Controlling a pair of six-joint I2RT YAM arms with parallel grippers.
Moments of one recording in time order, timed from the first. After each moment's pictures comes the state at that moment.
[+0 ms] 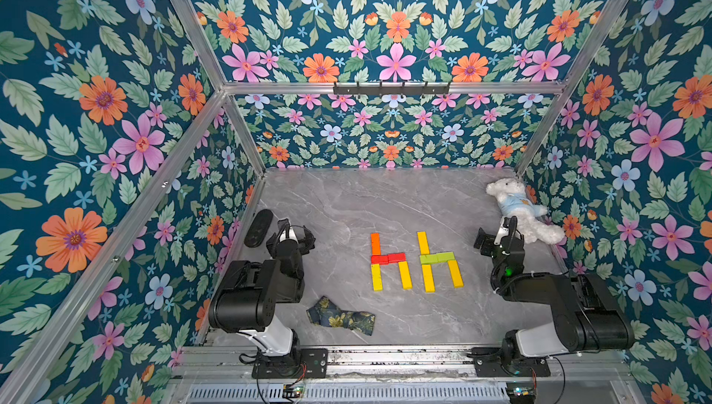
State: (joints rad) left arm -0.04 1.60 0.27 1.11 -0.32 -0.04; right arm 0.00 1.46 0.28 0.83 0.21 0.13
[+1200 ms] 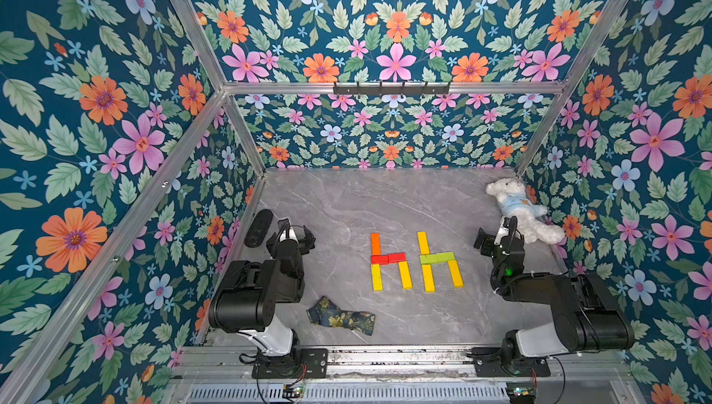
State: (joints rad) left arm -0.06 1.55 0.28 1.06 -0.34 -0.04; right arm 0.00 1.46 0.28 0.83 0.21 0.13
